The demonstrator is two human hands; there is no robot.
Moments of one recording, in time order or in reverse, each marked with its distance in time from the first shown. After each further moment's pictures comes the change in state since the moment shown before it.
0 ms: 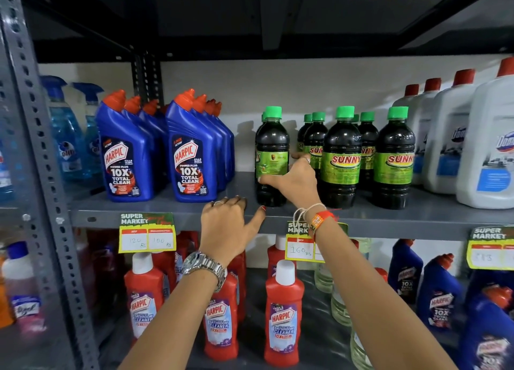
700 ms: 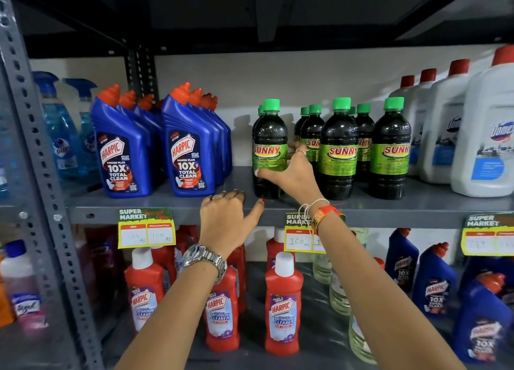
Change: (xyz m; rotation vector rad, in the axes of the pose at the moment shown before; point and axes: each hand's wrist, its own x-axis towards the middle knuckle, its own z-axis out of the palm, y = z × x) left_hand 0.000 -0.001 0.000 -0.006 0.001 0.013; right_hand -0.006 0.002 -0.004 0.071 -0.026 -0.091
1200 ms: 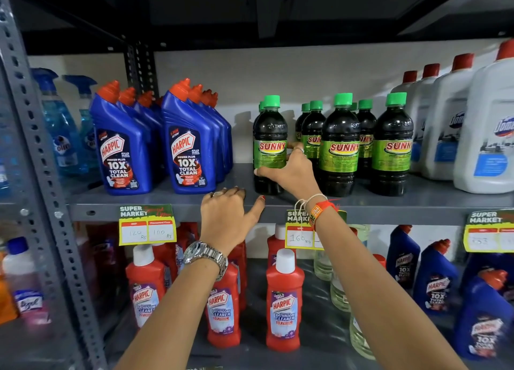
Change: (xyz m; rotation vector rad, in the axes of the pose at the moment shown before) left_hand 0.001 -0.001 0.002 -0.001 -0.001 0.006; right_hand 0.003 0.003 0.005 -0.063 -0.001 -0.003
